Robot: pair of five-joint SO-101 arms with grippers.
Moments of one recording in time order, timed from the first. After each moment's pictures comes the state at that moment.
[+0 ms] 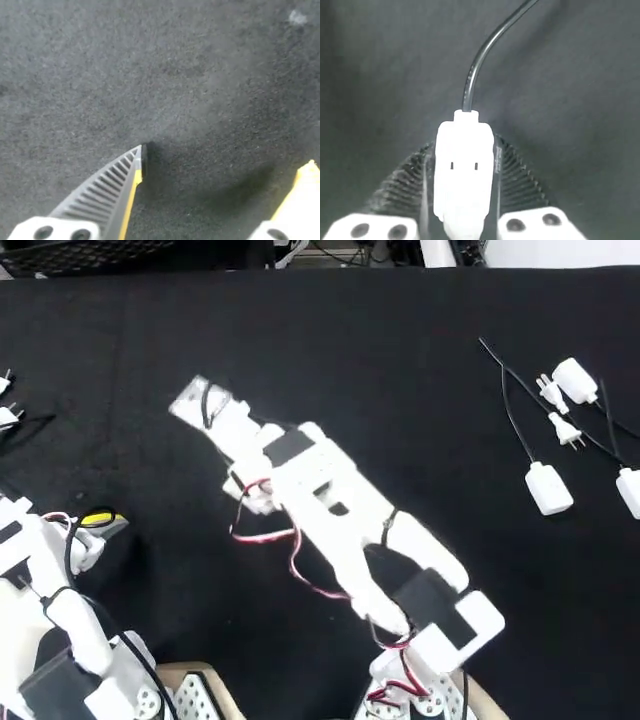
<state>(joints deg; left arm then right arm) -44.5 -23.3 58.2 53.6 12.4 -35.6 6.0 14.3 54.5 19.6</state>
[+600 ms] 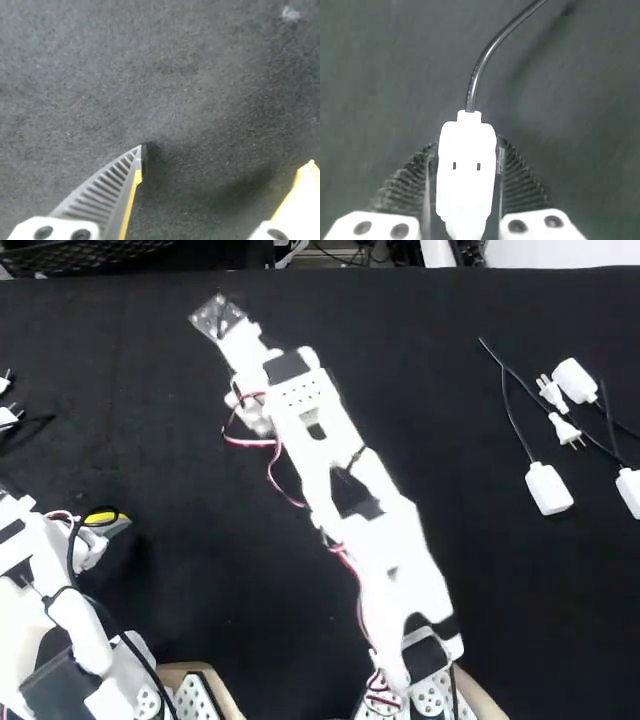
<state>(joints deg) -43.5 -23.3 58.2 53.6 12.4 -27.3 54.0 -56.9 69.8 18.2</state>
